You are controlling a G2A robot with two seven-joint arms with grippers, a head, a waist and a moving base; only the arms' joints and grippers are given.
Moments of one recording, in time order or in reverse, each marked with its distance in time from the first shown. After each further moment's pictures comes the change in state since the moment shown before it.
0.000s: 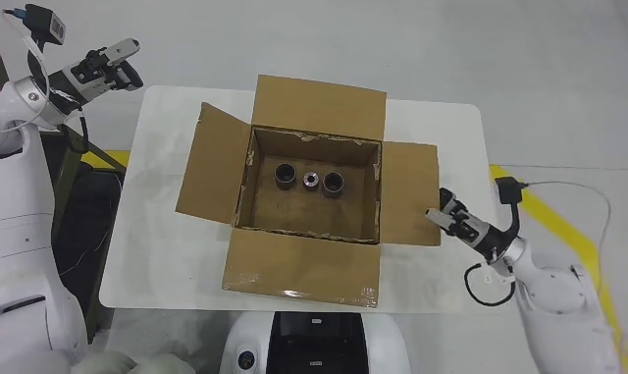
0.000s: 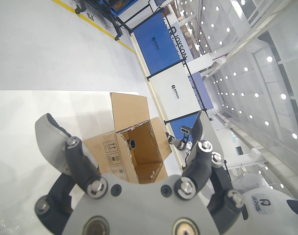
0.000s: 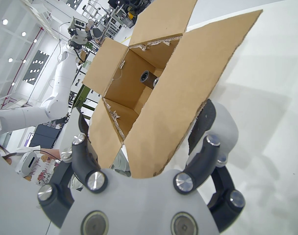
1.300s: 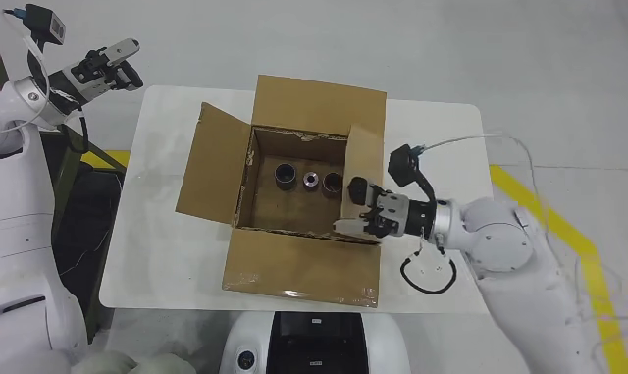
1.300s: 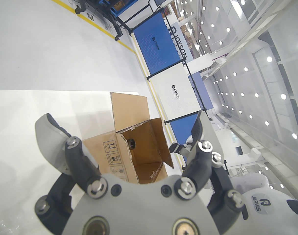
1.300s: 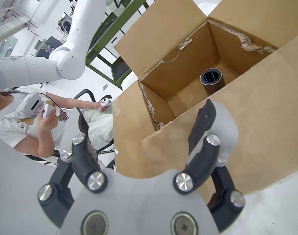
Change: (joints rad) left arm 0.000 0.000 0.000 0.000 0.000 0.000 0.000; right arm 0.350 0.009 -0.435 -0.194 -0.188 0.249 0.148
